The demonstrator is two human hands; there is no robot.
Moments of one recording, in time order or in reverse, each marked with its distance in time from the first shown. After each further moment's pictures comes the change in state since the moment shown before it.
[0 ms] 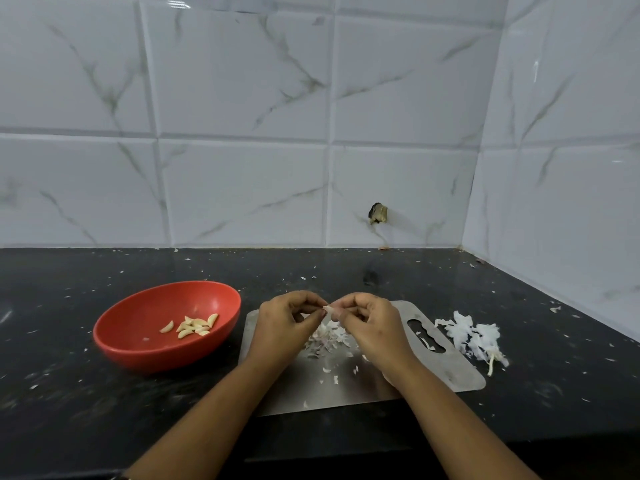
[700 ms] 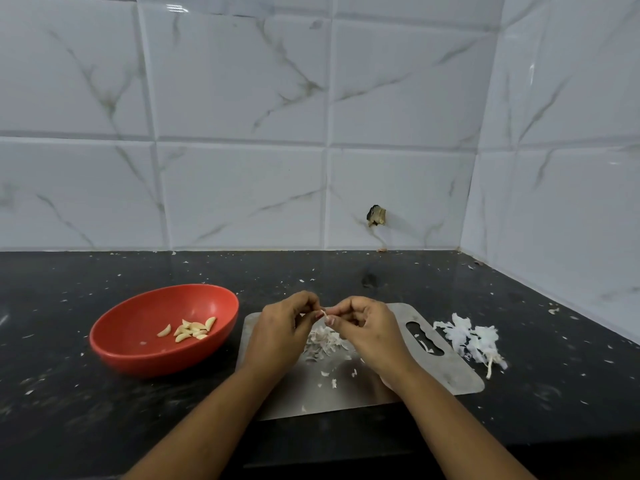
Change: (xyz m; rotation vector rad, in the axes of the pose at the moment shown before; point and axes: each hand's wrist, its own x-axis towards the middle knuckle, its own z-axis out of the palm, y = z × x) left_hand -0.001 -0.005 -0.001 0.211 -0.004 0.103; right_hand -0.001 0.000 0.000 0.074 -0.073 -0.005
